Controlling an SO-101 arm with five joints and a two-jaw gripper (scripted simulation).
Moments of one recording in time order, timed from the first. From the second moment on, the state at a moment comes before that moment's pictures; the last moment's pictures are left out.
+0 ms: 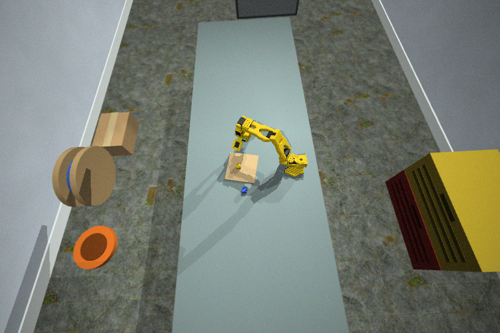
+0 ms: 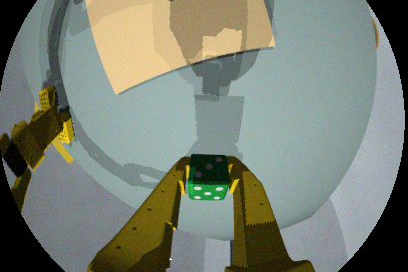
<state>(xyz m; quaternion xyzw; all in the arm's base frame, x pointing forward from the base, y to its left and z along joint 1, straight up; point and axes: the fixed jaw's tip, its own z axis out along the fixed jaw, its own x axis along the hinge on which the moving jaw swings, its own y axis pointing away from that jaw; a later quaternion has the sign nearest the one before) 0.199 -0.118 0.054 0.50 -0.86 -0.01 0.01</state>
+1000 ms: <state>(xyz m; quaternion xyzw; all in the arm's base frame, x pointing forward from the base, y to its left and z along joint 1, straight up) 0.093 -0.112 0.051 0.34 -0.94 -0.01 0.00</state>
